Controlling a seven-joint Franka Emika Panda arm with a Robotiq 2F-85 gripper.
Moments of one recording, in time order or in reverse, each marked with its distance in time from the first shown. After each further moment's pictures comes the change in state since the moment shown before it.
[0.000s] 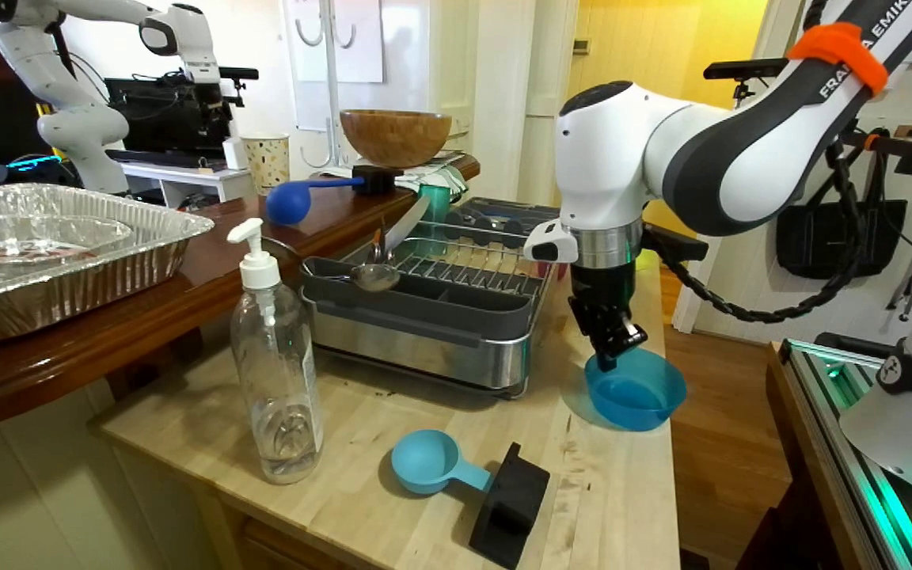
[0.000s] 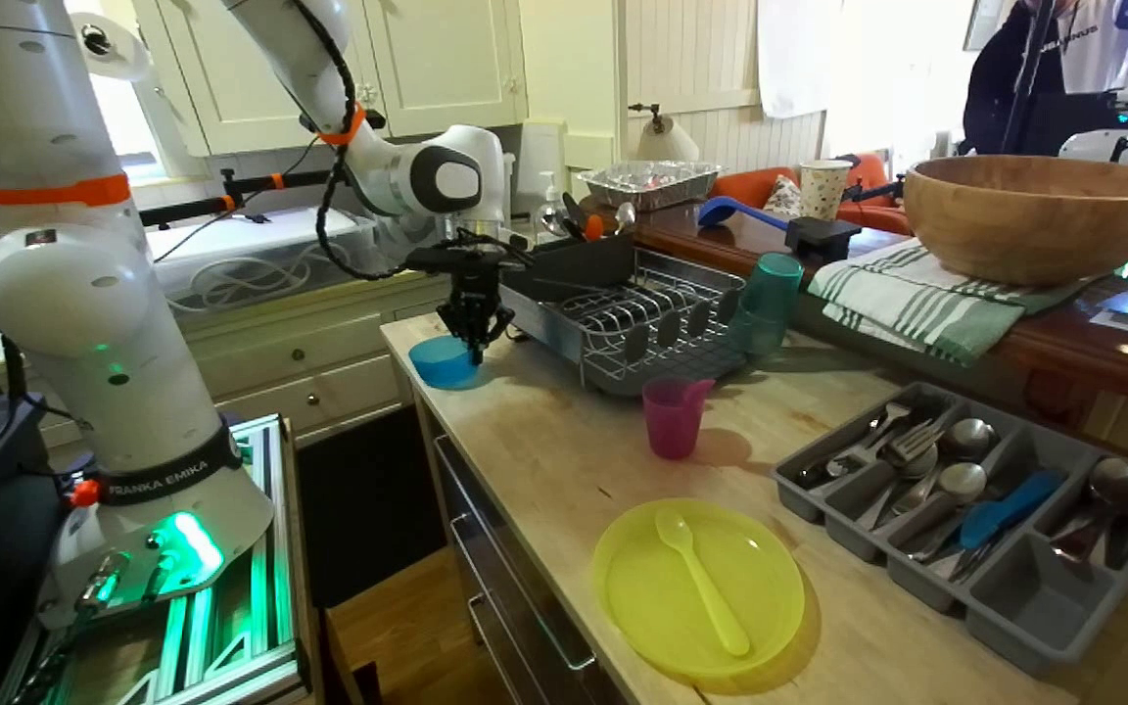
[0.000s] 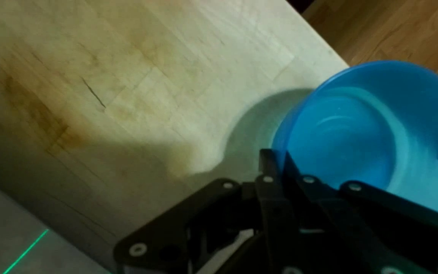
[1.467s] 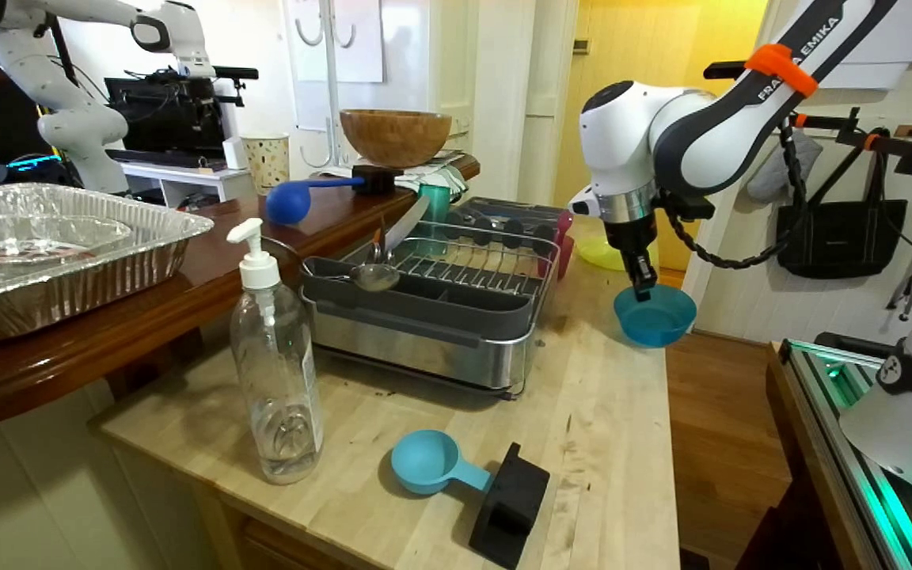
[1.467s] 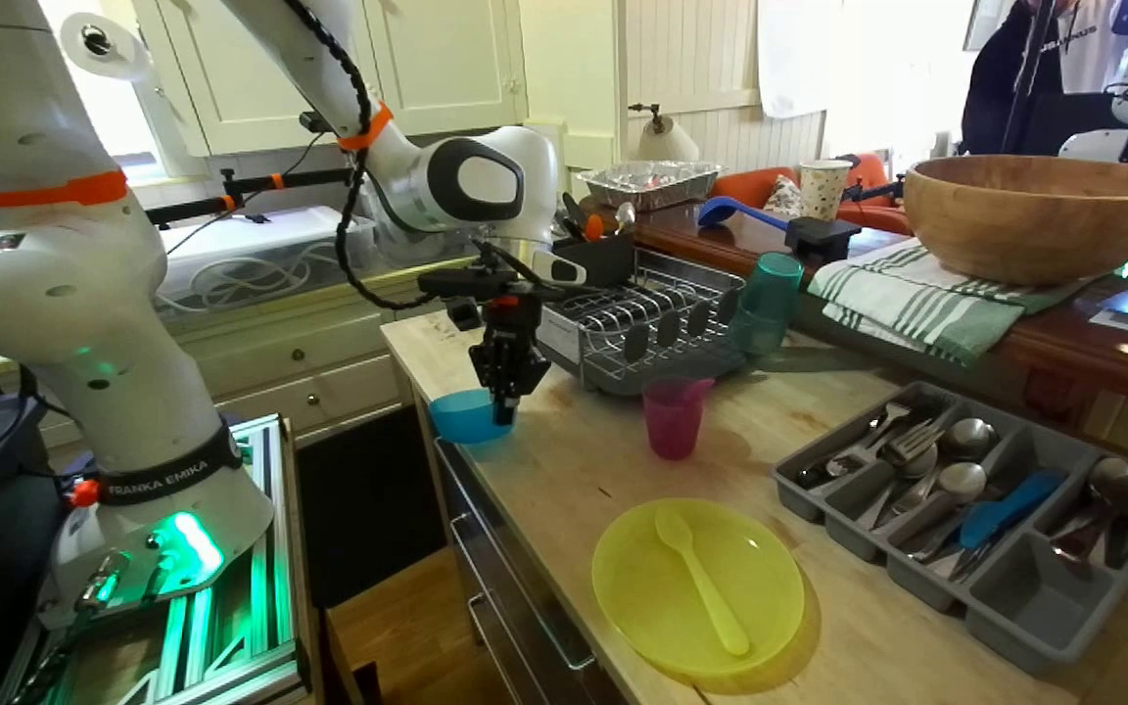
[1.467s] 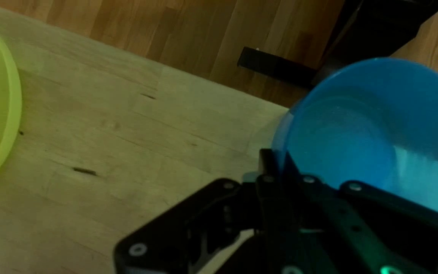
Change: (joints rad) arm -0.209 -0.071 -0.210 -0.052 -0.254 -0.117 0.195
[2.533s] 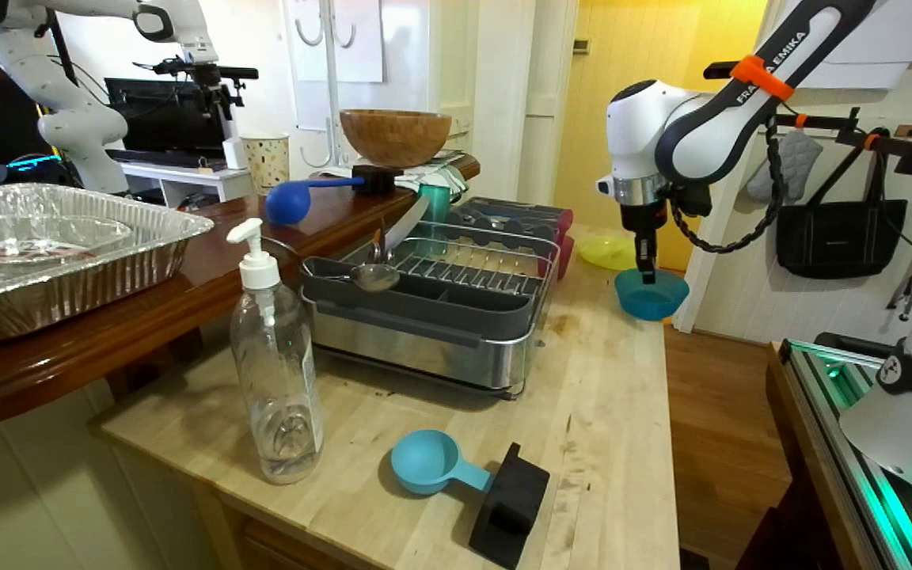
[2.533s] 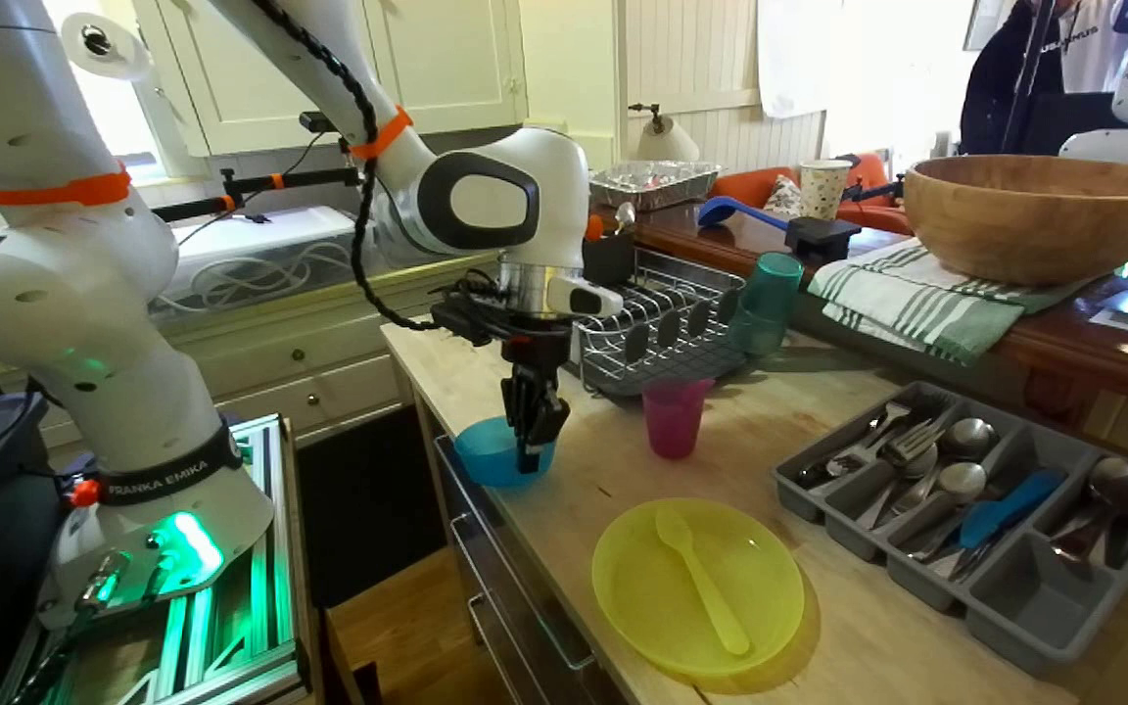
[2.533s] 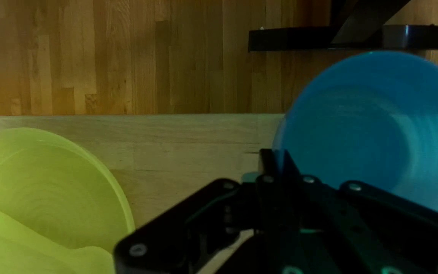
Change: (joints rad) arm -0.134 0.016 -0.132 0.001 -0.021 0.124 0.131
